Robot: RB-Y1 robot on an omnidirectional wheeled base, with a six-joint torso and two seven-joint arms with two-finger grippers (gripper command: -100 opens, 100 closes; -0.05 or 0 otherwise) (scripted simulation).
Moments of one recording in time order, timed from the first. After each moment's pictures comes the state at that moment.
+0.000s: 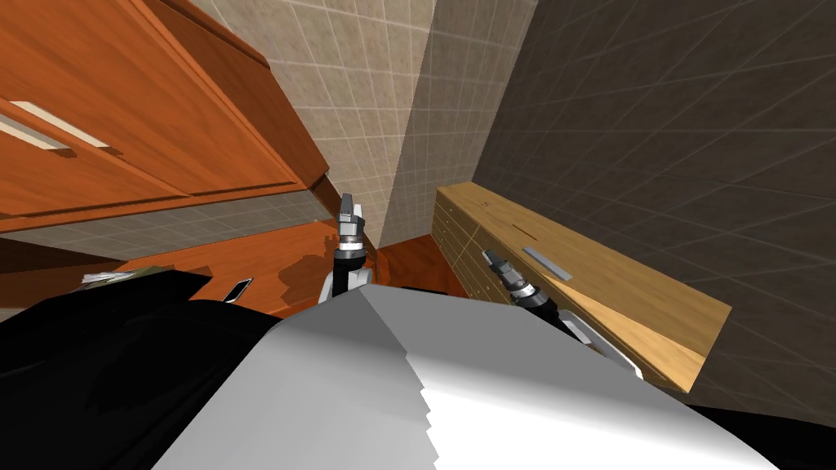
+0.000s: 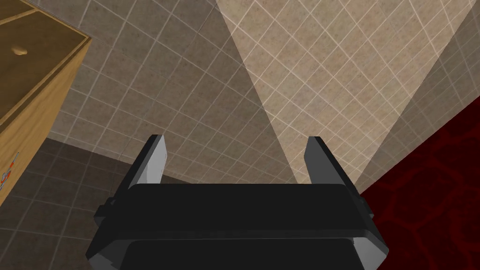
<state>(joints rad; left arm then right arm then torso) 0.51 0.01 0.04 -2.34 -0.12 -0.42 -0.12 0.61 -0.80 0.10 -1.99 0.09 -0.69 -0.06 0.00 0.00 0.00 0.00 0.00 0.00</state>
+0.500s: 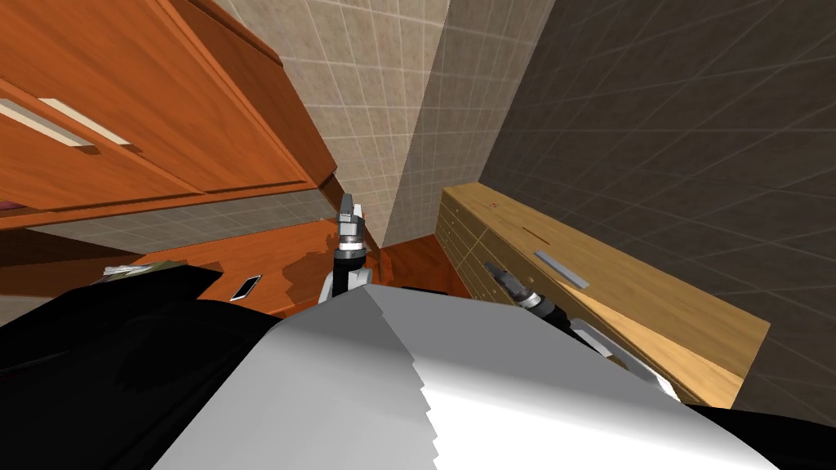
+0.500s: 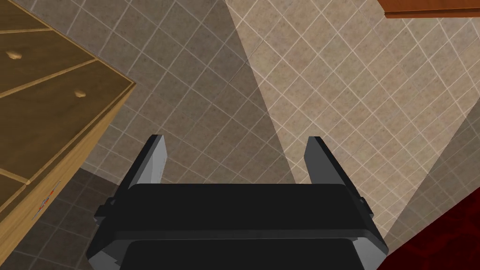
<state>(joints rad) 0.51 0.01 0.04 -2.34 -0.12 -0.42 -0.12 0.65 -0.94 0.13 -1.88 0.10 -0.72 -0.05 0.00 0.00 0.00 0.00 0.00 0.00</state>
